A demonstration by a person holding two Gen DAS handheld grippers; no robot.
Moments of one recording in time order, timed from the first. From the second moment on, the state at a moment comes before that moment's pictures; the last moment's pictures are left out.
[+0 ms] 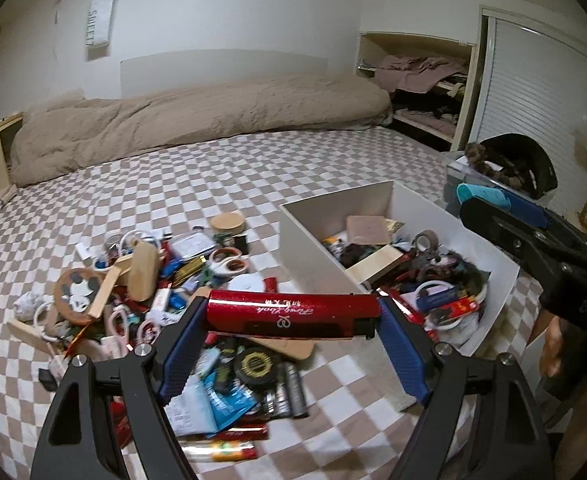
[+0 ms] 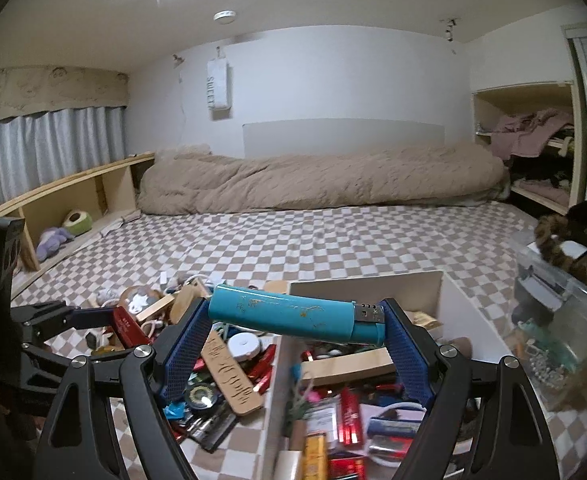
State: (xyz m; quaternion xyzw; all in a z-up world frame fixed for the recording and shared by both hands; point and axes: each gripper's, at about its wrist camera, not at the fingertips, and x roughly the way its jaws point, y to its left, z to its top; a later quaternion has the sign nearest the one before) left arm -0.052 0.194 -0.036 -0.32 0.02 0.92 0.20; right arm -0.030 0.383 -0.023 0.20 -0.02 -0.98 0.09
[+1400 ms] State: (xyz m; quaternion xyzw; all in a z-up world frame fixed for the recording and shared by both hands) left arm -0.080 0.273 -0.062 -0.37 0.00 0.90 0.25; right arm -0.081 0.464 -0.115 0.36 -0.04 -0.93 0.00
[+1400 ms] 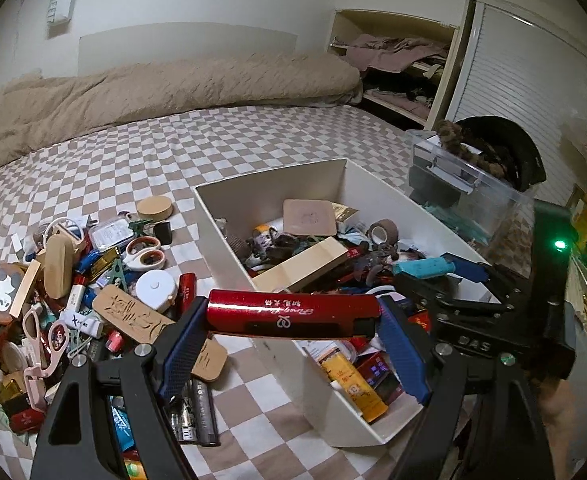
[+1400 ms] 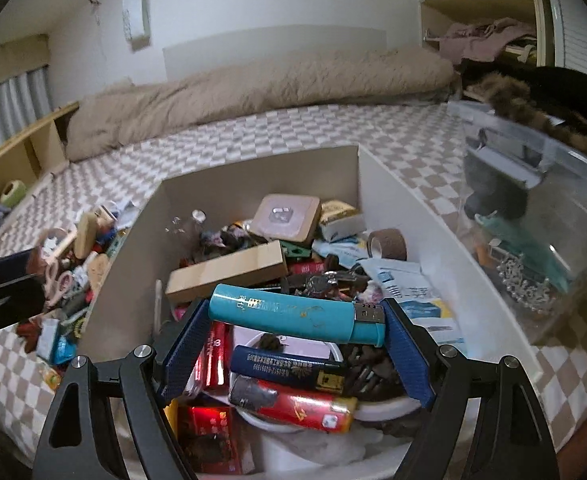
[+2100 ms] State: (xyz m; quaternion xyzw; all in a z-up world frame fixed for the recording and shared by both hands) left arm -0.075 0.294 -0.084 -0.37 0.08 0.88 0.29; right arm -0.104 0.455 -0.125 0.42 0.05 -0.91 -0.02
